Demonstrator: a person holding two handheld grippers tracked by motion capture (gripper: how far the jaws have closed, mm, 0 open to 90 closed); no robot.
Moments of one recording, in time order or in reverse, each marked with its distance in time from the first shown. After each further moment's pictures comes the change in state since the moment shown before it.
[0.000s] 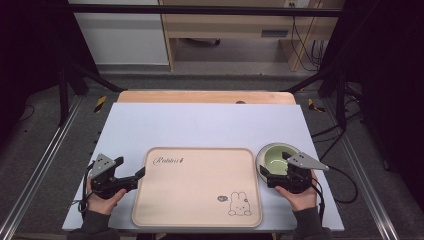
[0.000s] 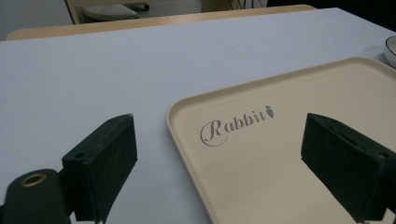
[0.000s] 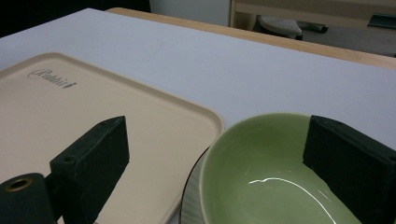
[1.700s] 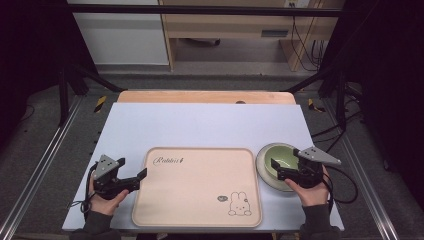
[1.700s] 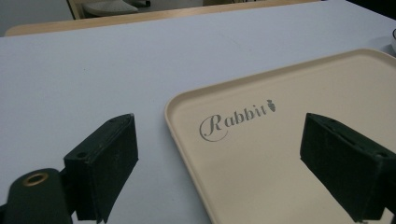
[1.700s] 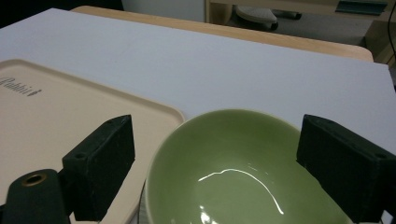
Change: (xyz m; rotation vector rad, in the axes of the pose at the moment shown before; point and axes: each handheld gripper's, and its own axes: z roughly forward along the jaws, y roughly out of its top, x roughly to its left) left arm -0.004 -0.004 0.005 0.019 0.009 0.011; right arm -0.024 0.011 -0.012 0.042 -0.087 0.053
